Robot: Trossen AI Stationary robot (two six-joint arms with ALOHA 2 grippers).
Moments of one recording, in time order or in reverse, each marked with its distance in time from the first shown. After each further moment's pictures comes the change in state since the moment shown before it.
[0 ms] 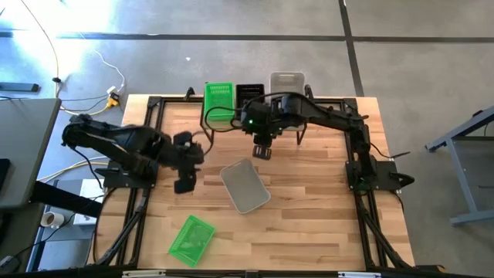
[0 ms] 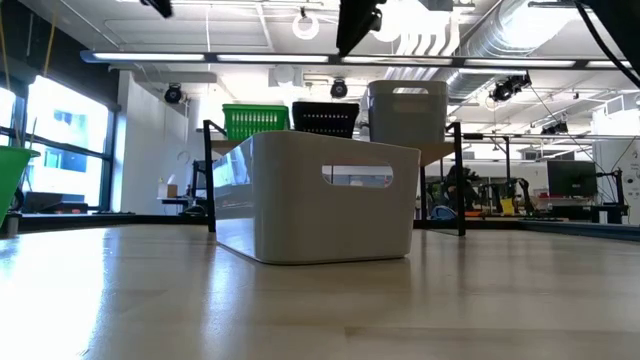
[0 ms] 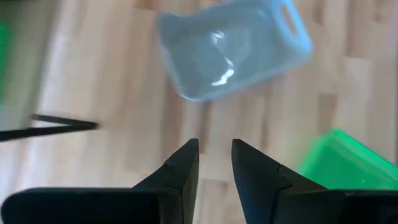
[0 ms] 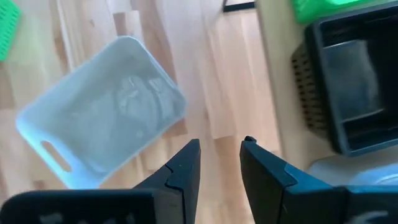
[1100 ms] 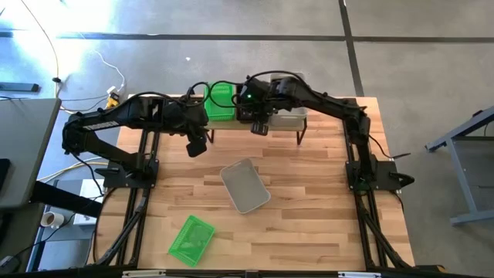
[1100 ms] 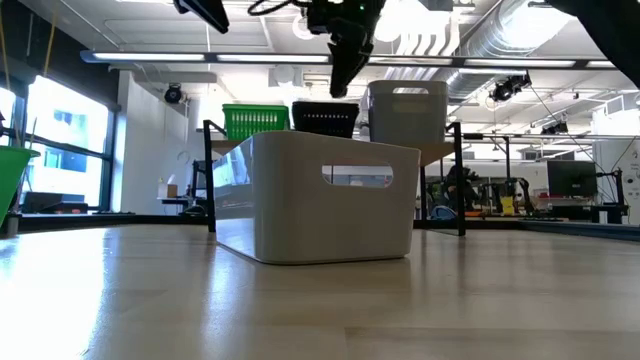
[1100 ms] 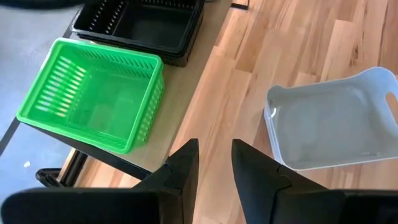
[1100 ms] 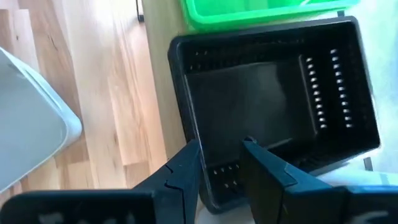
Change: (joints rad) left arm 0.377 0.007 0.119 0.072 -0.070 0.240; right arm -0.192 0.001 -0.133 0.215 0.083 -0.269
